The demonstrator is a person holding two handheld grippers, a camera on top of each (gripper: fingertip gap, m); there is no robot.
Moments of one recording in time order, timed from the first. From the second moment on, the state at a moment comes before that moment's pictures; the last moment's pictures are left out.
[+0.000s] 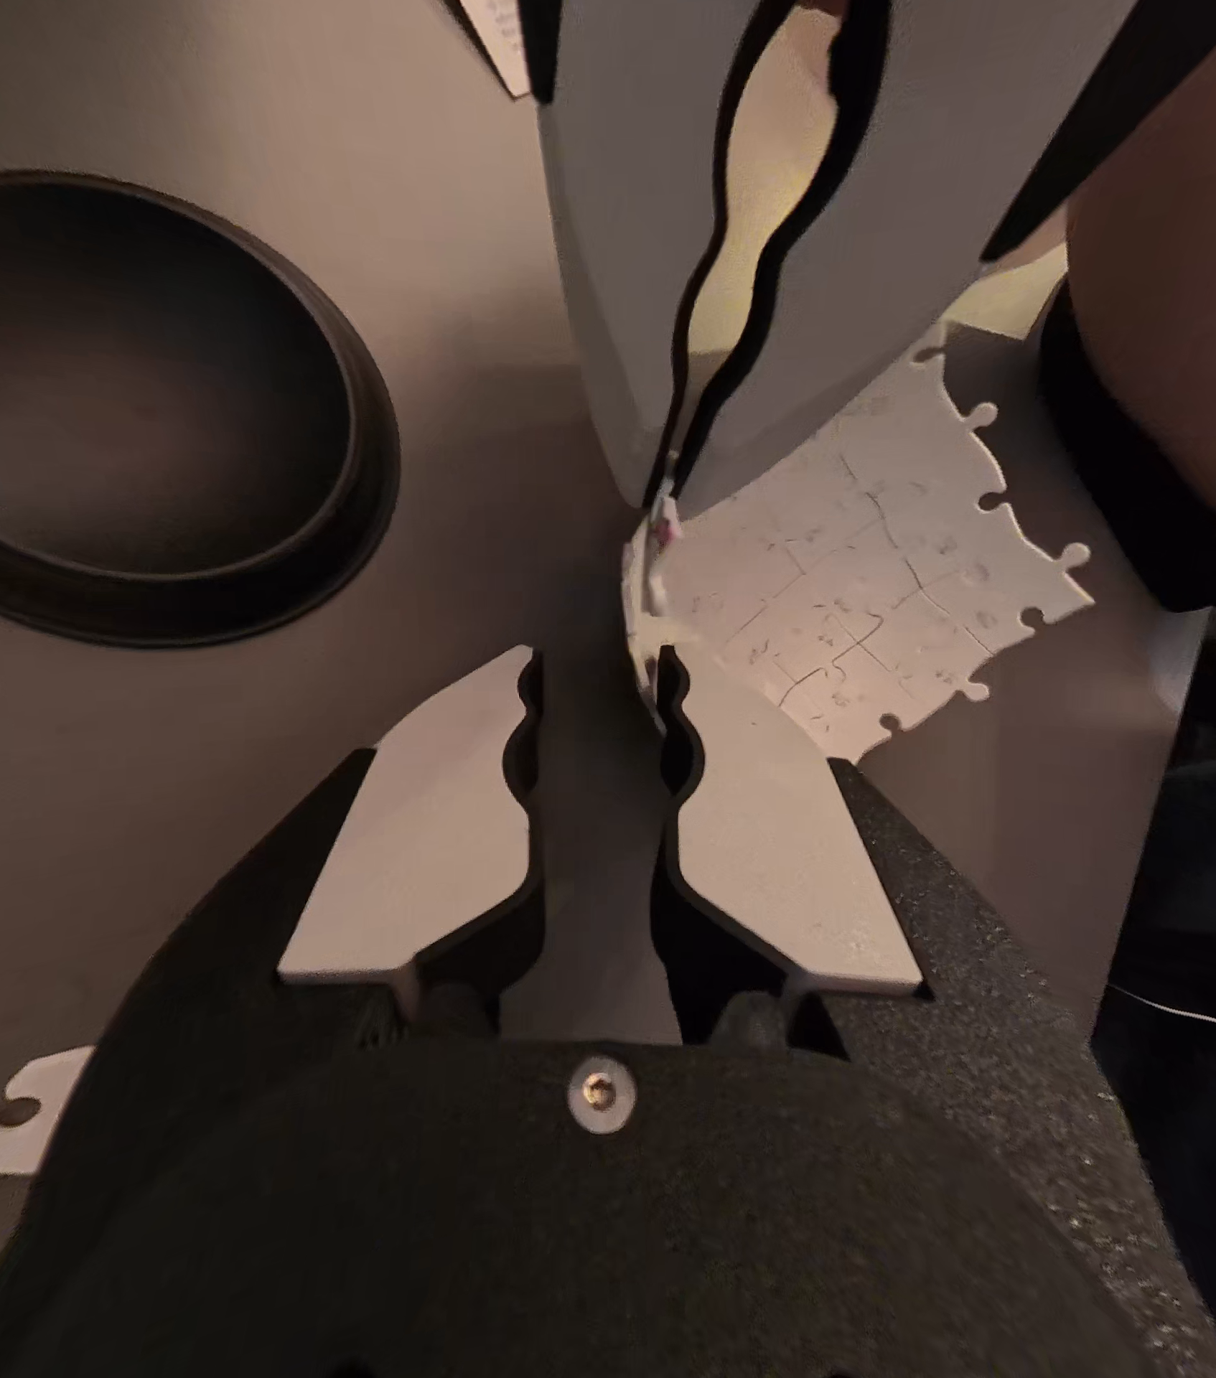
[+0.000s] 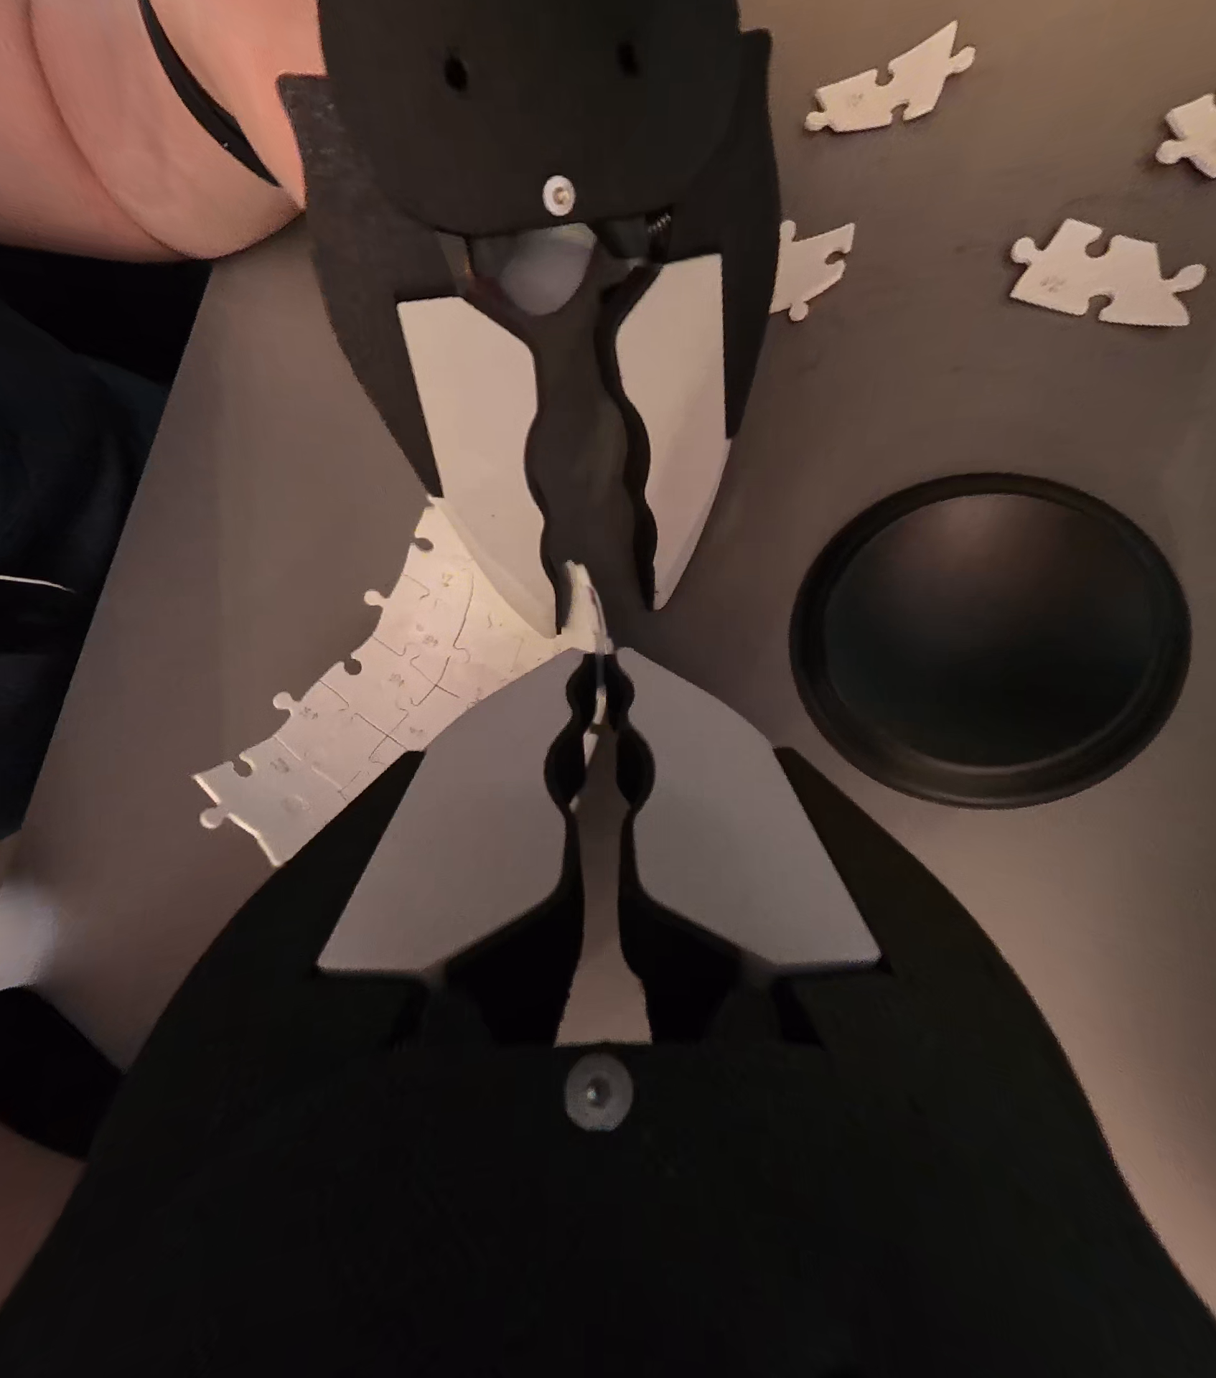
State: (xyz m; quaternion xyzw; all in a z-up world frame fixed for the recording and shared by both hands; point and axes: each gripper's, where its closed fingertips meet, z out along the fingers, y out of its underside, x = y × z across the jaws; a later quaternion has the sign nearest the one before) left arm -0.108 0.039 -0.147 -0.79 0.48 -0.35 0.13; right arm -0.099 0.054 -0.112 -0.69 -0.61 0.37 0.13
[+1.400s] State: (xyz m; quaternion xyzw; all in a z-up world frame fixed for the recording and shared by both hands) left arm -0.086 -0.014 -0.102 -0.68 0.57 -0.20 0.42; right arm -0.106 0.068 -0.144 -0.75 -0.55 0.36 0.08
